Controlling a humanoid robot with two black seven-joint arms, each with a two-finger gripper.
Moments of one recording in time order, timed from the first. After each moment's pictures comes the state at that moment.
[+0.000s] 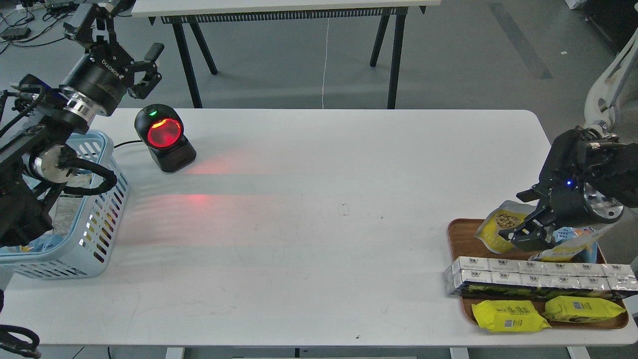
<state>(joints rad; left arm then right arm) -0.85 0.50 -0.63 -0.64 0.24 -0.49 -0.49 1.18 -1.05 -0.04 1.49 -2.18 0.49 0.49</state>
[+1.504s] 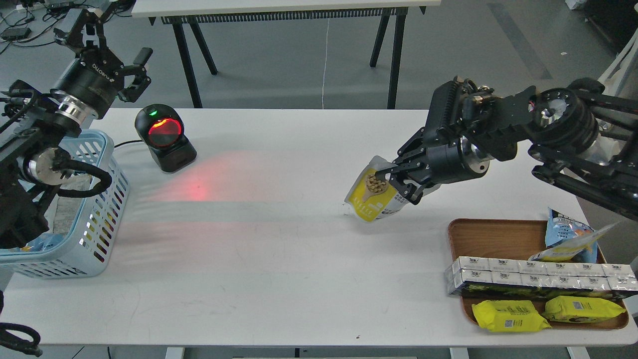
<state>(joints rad) -0.85 0.49 -0.64 -0.58 0.23 -0.49 -0.49 1.24 -0.57 0.19 1.42 -2.18 0.49 0.49</state>
